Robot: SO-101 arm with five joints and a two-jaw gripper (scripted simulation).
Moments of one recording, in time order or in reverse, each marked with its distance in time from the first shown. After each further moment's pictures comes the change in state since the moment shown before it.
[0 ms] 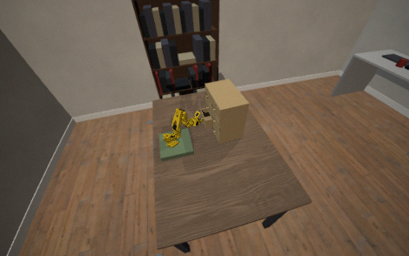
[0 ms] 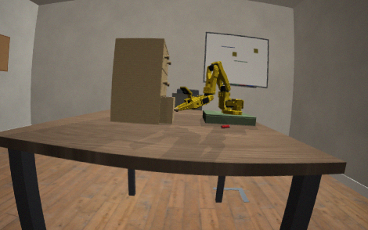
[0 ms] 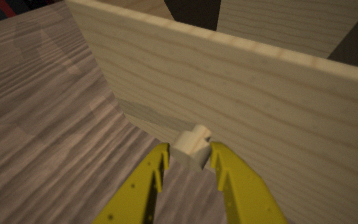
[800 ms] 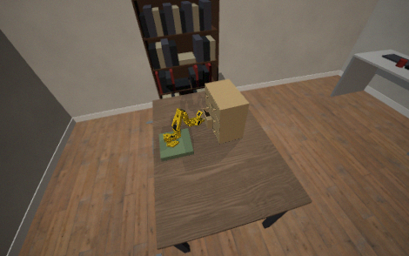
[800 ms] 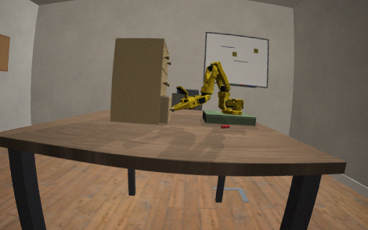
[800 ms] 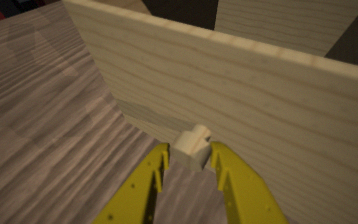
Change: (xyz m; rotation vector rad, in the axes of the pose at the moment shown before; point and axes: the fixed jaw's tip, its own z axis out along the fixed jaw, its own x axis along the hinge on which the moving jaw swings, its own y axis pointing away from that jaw) arm -0.005 -0.008 0.013 0.024 0.000 0.008
